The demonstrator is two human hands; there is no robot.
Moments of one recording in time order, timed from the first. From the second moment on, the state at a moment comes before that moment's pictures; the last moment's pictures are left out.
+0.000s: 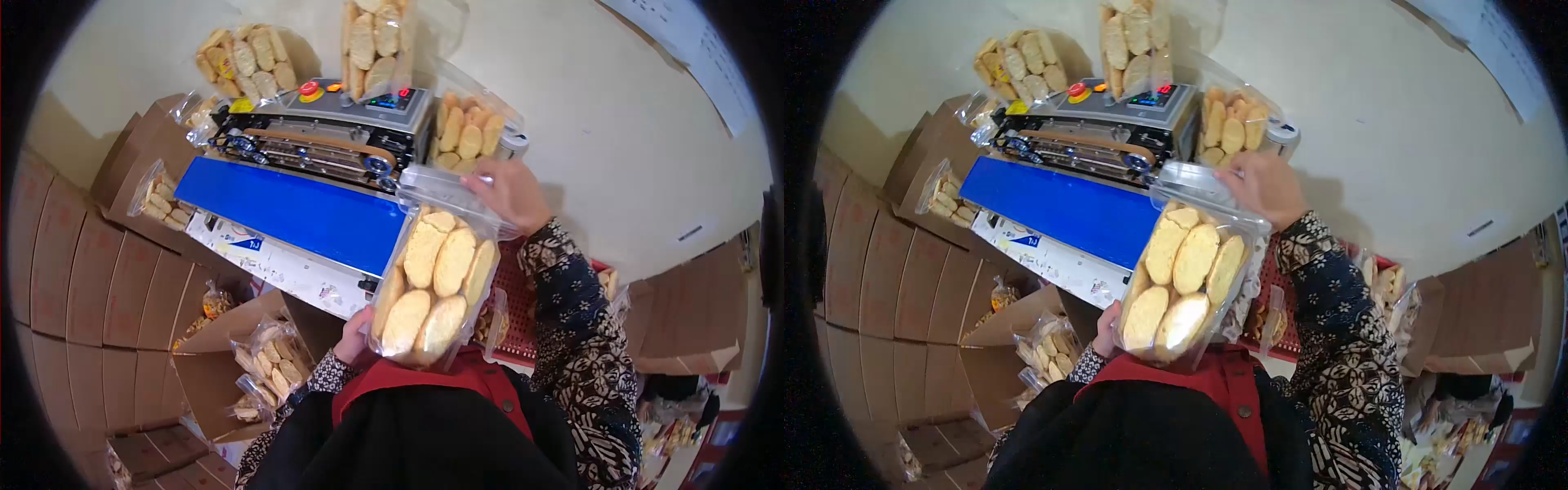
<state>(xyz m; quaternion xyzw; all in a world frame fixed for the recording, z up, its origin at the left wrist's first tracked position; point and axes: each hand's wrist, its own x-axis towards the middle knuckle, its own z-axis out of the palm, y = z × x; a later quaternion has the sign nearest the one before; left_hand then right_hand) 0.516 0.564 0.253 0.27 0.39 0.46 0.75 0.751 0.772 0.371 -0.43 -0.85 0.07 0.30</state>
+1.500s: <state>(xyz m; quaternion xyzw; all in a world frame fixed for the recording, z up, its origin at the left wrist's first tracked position) 0.411 0.567 0.266 0.13 0.33 0.69 0.63 0.709 0.695 0.288 -0.42 -0.85 0.15 0.28</state>
